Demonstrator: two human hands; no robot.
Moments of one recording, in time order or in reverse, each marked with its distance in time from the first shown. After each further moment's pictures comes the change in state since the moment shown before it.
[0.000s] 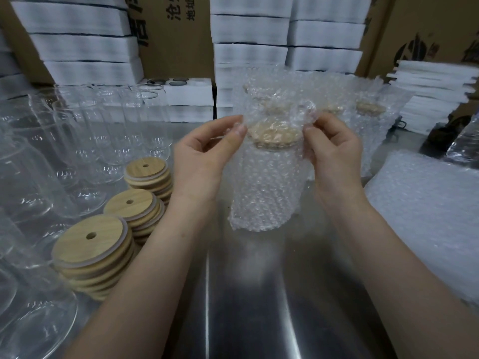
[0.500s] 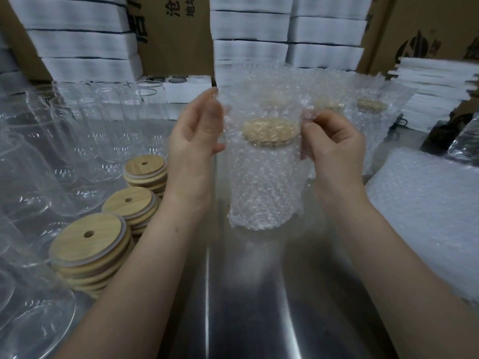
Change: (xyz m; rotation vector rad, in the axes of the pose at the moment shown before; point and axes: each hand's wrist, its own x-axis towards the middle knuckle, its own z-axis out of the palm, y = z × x) left_hand 0.005 0.009 -0.003 -0.013 -0.025 0.031; right_hand -0.003 -0.003 0.006 0.013 0.057 -0.024
